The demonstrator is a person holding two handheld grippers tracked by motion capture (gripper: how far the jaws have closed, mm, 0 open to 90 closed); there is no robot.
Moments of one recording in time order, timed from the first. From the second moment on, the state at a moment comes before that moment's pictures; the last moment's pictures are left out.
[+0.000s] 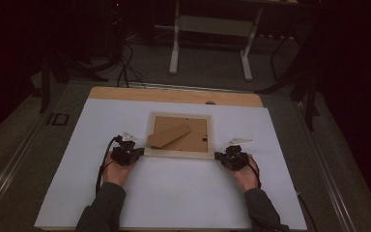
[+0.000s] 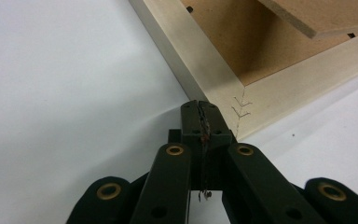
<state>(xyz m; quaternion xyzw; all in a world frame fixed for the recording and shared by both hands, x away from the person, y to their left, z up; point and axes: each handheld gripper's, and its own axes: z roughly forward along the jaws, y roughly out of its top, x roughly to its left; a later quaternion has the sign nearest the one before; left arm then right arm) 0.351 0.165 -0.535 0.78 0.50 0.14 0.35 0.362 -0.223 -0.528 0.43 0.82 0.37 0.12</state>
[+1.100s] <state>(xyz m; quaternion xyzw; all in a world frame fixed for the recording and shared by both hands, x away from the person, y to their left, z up) 0.330 0.165 -0.537 0.79 0.47 0.15 0.37 0.355 -0.231 -0.529 0.42 0.81 0.39 0.10</state>
